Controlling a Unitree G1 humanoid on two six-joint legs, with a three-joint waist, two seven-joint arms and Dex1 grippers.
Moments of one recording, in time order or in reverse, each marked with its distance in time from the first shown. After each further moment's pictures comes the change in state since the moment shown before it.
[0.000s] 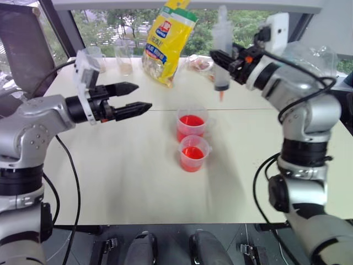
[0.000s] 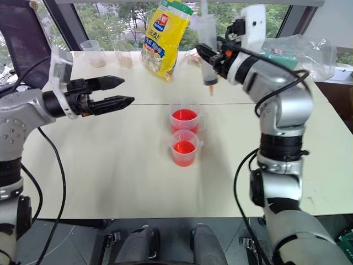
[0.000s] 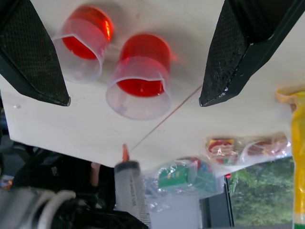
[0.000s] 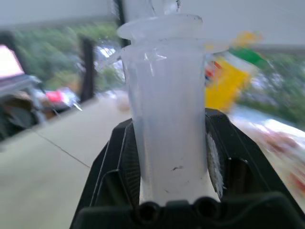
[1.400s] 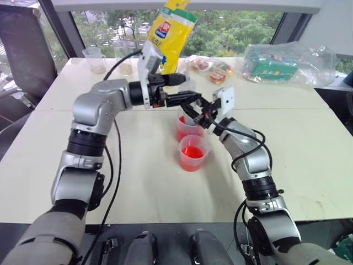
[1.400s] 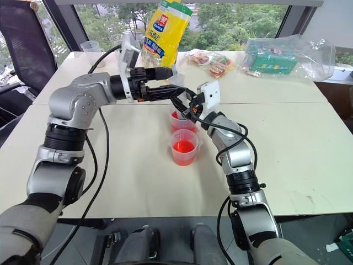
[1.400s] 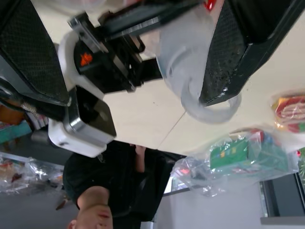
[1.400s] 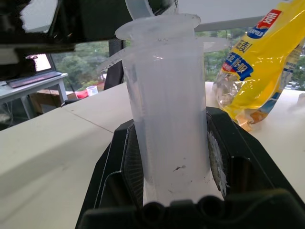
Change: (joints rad) left arm -0.304 -0.399 -0.195 0.409 0.266 -0.171 -0.100; right arm 0.288 0.131 0.194 0.216 -0.111 -0.507 0.010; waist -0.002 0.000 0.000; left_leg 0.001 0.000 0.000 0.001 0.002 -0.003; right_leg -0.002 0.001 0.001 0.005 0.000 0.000
